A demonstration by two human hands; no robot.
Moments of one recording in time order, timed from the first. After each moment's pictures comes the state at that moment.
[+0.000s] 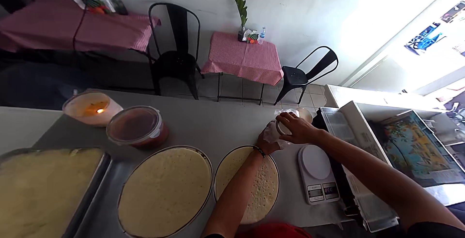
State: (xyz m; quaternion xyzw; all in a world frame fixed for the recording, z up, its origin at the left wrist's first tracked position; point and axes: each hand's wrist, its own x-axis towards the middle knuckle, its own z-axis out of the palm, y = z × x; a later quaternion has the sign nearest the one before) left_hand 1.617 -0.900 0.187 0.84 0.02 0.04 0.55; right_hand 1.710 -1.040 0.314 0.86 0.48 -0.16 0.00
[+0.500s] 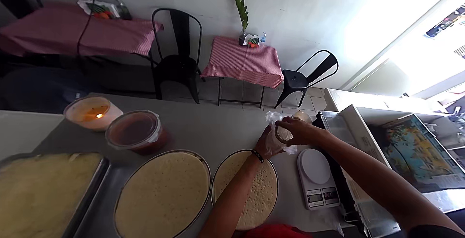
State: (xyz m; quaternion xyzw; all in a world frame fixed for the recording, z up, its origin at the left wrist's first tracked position) left_hand 1.621 -0.897 0.188 0.79 -0.06 0.15 0.60; right_hand 1.705 -1.024 0.359 0.85 0.44 -0.28 0.02
